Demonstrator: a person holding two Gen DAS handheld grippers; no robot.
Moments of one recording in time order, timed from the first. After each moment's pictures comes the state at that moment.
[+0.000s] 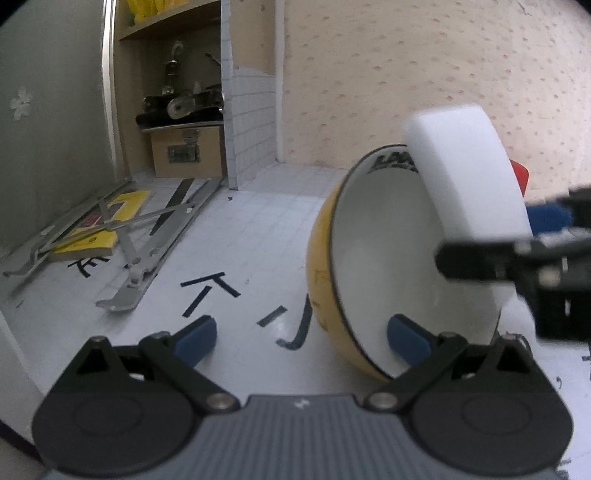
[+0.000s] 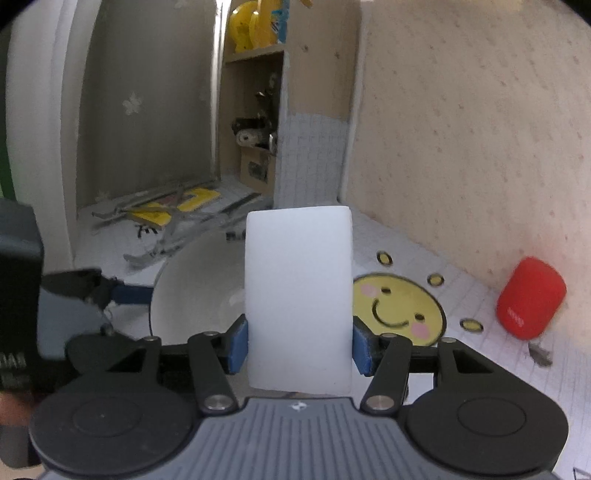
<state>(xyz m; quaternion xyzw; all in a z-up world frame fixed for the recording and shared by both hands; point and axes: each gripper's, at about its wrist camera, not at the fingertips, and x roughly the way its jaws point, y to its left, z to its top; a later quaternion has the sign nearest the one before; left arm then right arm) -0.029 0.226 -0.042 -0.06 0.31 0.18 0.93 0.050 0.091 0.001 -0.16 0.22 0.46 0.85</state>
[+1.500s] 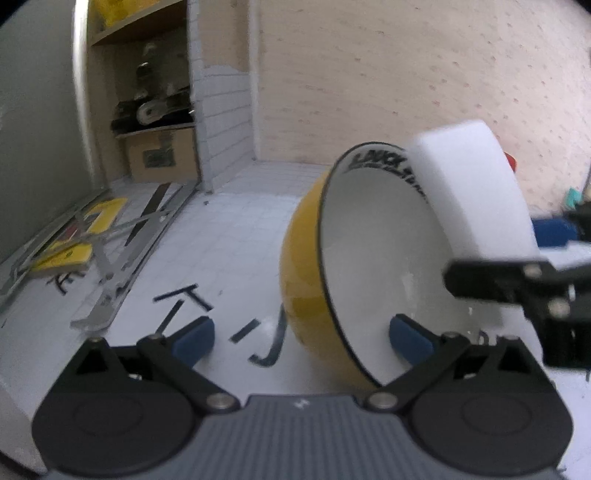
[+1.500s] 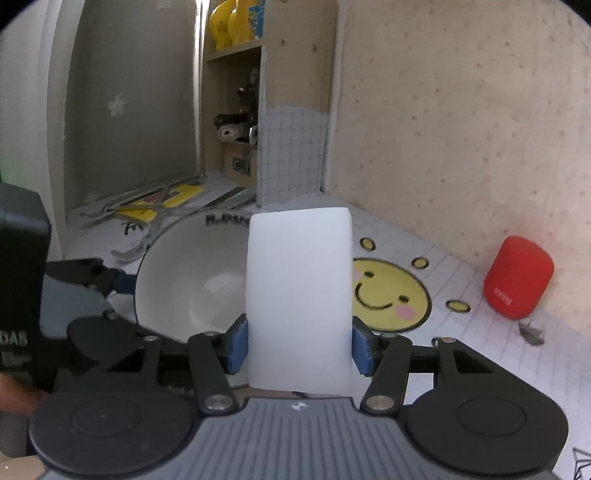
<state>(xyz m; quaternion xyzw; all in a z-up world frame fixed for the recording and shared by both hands) -0.009 0.213 -0.041 -0.03 0.32 0.15 0.93 0.058 0.078 -0.008 -0.14 0.24 0.44 0.85</state>
